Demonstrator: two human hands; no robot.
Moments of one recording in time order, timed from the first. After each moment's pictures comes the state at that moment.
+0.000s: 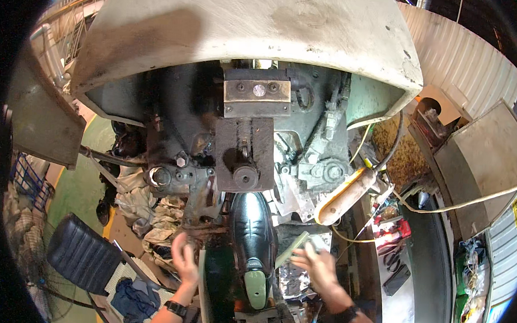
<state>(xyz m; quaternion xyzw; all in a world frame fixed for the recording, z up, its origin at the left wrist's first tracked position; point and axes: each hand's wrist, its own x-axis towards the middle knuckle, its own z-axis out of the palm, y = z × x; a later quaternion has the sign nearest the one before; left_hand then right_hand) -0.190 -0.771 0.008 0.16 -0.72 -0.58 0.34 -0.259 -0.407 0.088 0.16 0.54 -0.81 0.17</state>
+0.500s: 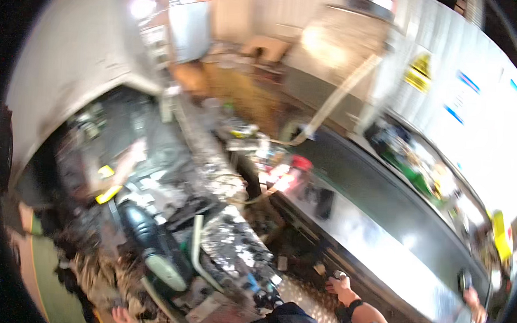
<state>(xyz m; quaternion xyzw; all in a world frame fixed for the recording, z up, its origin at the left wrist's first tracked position) -0.116 -0.945 -0.091 0.23 -0.79 -0.35 0.44 0.093 -0.180 -0.093 0.55 0.57 -0.62 0.00</state>
